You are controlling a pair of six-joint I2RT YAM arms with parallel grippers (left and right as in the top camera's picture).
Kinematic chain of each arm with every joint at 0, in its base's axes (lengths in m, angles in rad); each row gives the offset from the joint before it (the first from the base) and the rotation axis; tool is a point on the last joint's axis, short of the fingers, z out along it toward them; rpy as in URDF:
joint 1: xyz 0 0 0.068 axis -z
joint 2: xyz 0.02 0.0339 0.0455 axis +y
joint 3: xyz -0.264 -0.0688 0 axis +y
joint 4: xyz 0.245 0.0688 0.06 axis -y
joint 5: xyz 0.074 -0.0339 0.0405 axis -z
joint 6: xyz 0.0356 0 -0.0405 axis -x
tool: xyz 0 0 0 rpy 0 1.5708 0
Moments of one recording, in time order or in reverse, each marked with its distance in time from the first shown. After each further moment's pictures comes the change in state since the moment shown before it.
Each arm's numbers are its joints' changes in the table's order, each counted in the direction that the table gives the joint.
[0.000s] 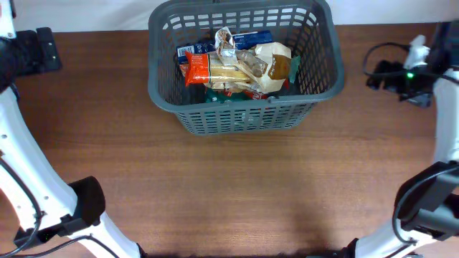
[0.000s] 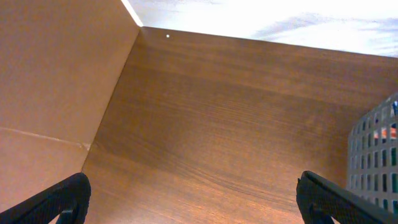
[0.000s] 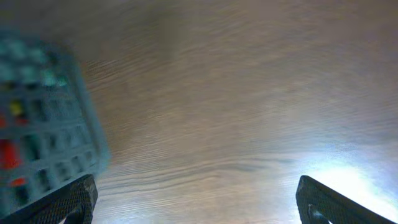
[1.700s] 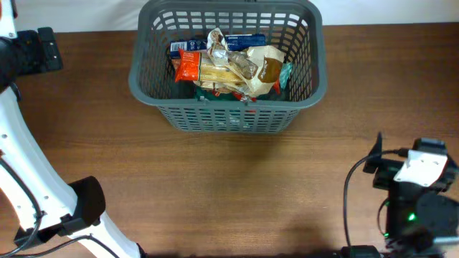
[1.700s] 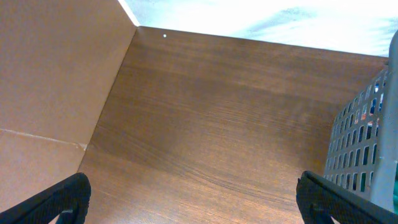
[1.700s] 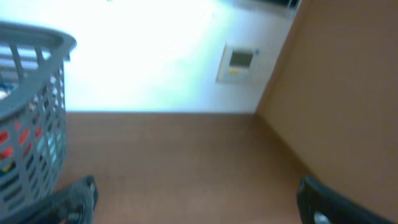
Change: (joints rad) left arm 0.000 0.000 0.000 -0.003 0.011 0.003; right arm -0.340 -1.498 1.134 0.720 0.542 0.176
